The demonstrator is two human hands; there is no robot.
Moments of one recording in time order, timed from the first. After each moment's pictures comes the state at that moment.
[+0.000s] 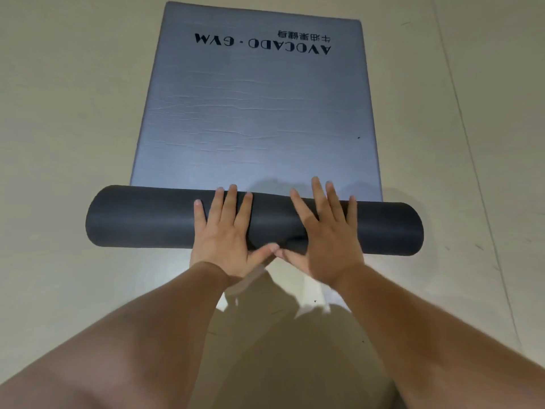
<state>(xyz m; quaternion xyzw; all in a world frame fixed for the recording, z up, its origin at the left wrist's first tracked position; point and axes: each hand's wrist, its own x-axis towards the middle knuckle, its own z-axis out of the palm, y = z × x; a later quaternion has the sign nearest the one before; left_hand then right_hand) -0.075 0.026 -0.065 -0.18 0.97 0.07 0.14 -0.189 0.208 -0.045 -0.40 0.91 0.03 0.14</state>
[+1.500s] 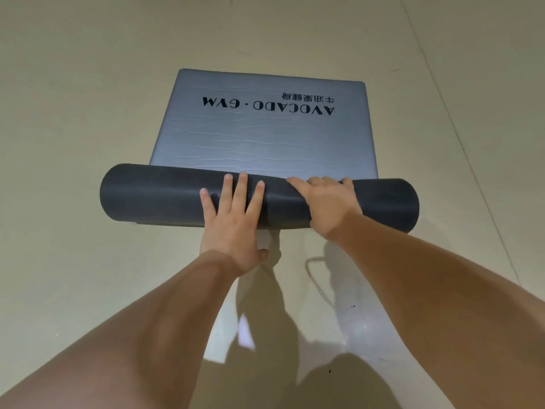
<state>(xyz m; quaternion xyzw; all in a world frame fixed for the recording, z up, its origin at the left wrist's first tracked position) -0.184 -0.025 -0.038 -0.18 0.98 0.00 0.11 -0.338 0.117 -0.039 -0.40 0.90 0.10 0.11</state>
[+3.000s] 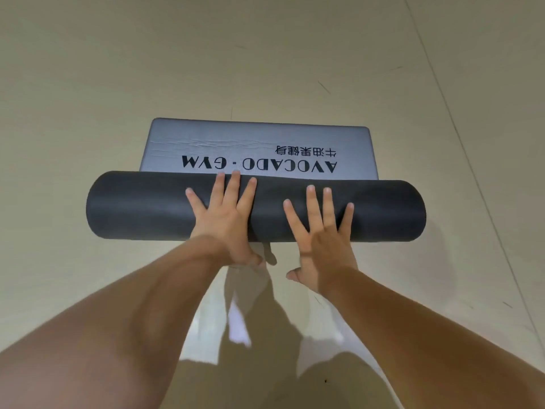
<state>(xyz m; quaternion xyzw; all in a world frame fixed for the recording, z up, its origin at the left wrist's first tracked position) -0.210 -0.050 -0.049 -0.18 0.96 0.05 0.20 -0.276 0.141 -0.054 -0.39 0.91 0.11 0.12</state>
